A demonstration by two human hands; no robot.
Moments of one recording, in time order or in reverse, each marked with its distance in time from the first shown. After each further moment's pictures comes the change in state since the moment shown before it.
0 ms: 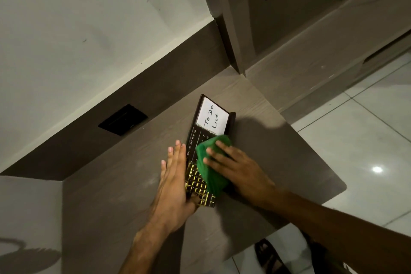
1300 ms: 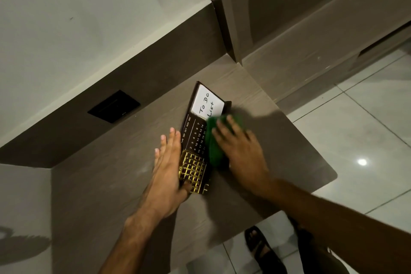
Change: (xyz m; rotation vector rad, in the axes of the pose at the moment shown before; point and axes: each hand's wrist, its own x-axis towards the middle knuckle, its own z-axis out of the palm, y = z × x) left_hand -0.002 0.003 -0.005 -0.028 -0.019 0.000; right_hand 0.005 -0.003 -0.006 -0.258 -0.034 0.354
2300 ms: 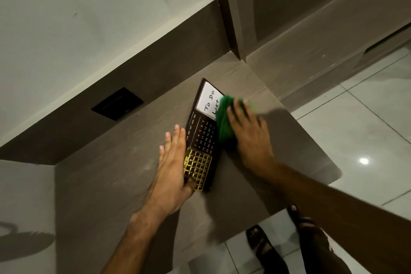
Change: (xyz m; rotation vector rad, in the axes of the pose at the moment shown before) left_hand 0.002 -0.007 0.004 0.017 0.004 0.018; right_hand 0.023 0.018 0.003 -0.031 -0.039 0.183
